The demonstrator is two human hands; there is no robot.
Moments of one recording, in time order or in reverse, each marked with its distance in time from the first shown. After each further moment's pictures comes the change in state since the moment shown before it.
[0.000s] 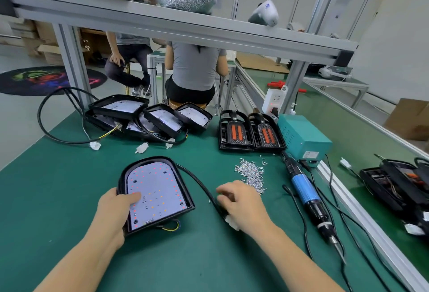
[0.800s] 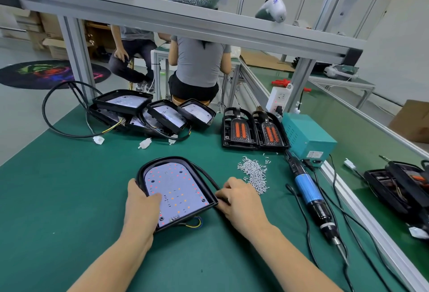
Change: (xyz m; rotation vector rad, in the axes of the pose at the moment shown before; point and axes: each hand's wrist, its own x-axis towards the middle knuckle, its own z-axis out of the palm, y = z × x) left_hand -0.025 -0.018 0.036 0.172 0.035 0.186; right_hand -0.001 0.003 0.010 -0.294 -0.028 -0.169
